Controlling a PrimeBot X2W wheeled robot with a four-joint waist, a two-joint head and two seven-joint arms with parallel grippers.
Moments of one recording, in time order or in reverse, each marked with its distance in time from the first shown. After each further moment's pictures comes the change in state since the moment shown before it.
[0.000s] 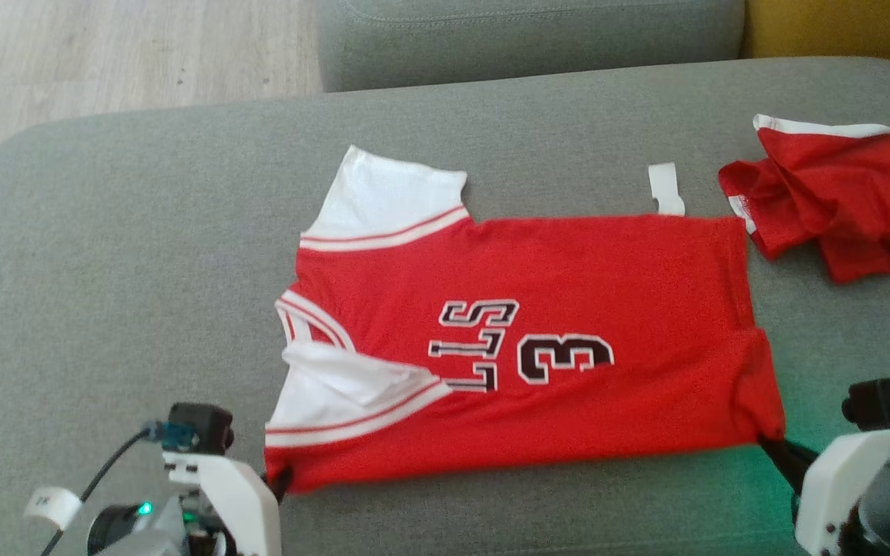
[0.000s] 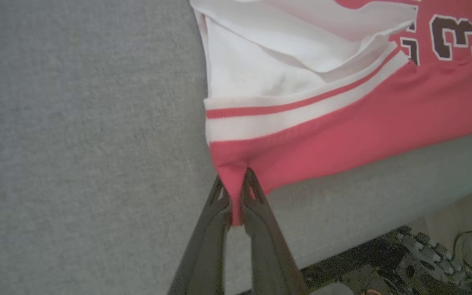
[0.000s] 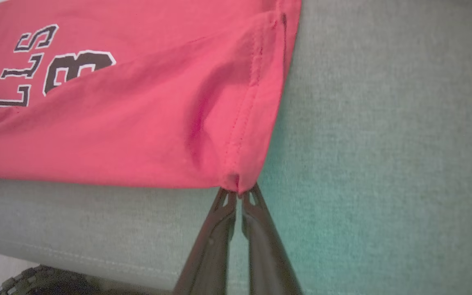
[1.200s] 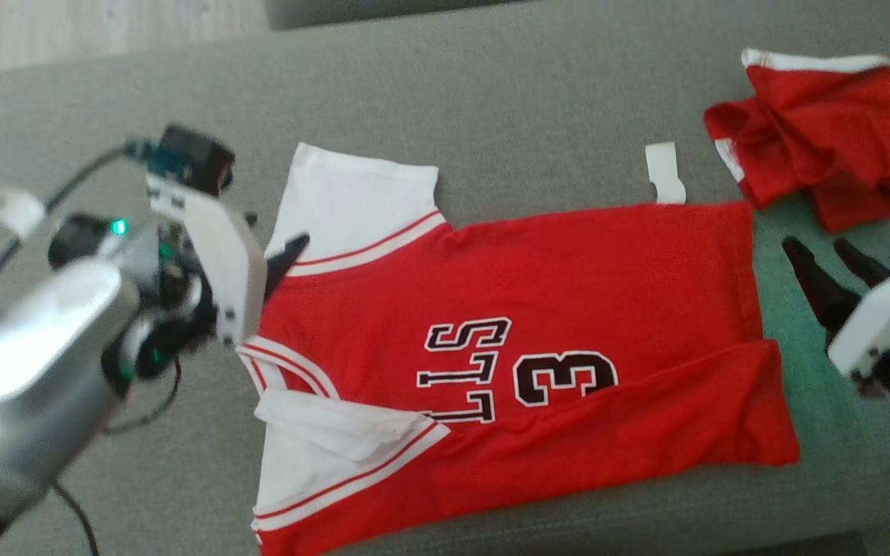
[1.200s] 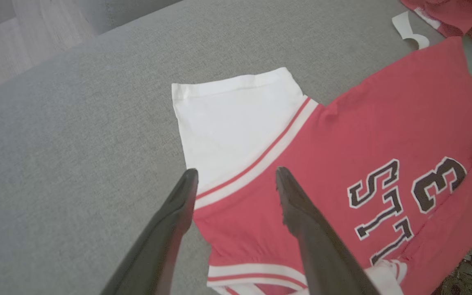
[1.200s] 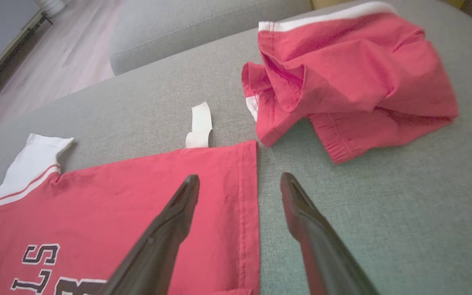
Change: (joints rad) left arm -0.502 0.011 0.006 0.048 0.106 -0.191 0.272; right arm -0.268 0.058 -0.159 -0.037 0.033 0.000 -0.007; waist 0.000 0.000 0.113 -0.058
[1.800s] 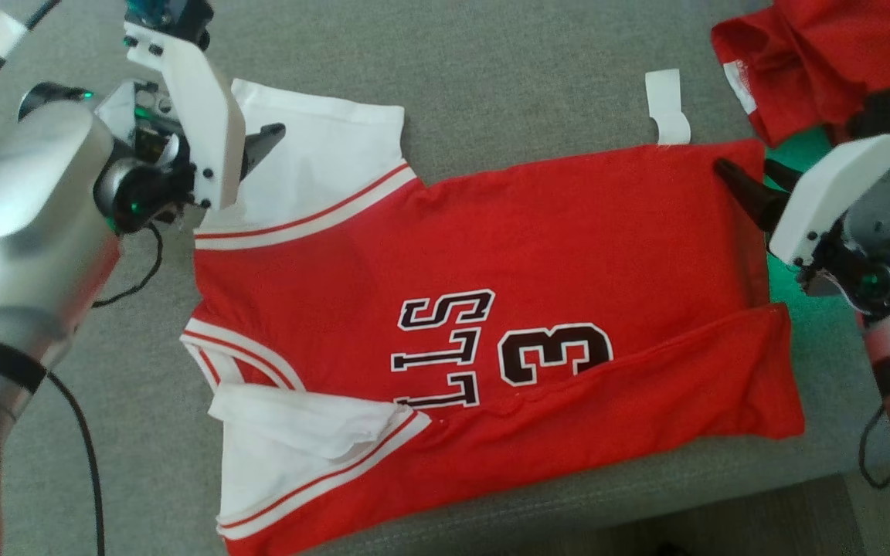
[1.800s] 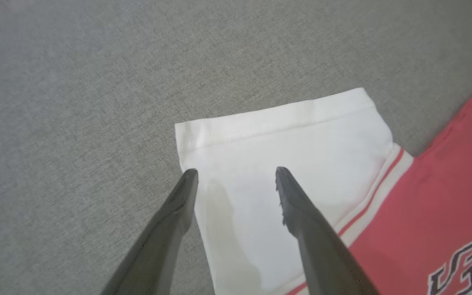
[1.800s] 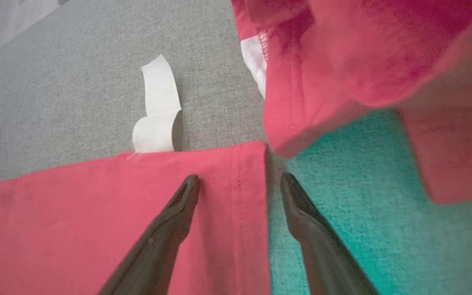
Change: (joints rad) left arm -0.340 -0.220 -0.011 0.549 -0.009 -0.254 0.112; right arm -0.438 -0.001 0.251 0.431 0.098 0.000 0.056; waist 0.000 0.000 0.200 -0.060
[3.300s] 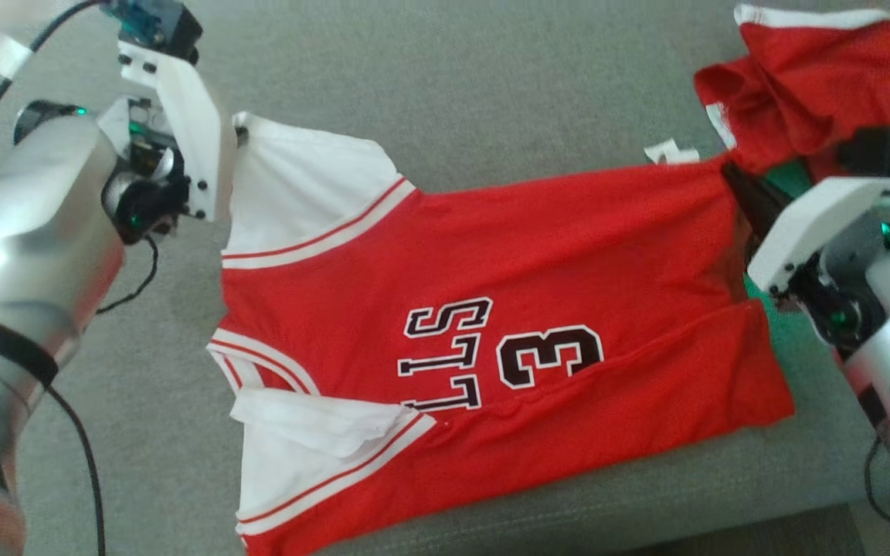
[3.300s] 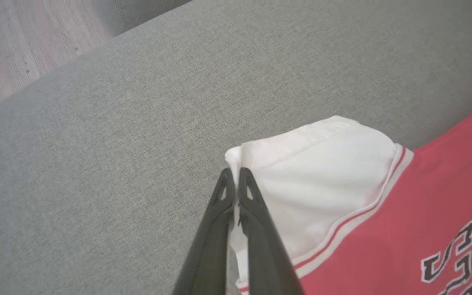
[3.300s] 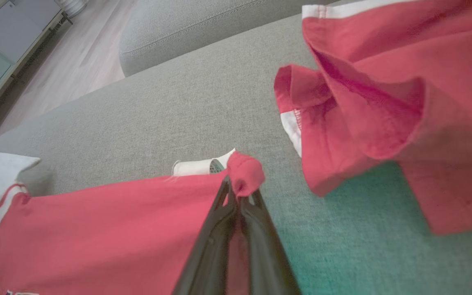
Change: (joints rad) left arm -0.054 -0.062 -0.118 0.226 -0.049 -0.050 -0.113; right arm -0.059 -0.070 0.340 0.132 0.233 0.000 -0.394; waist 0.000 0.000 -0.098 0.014
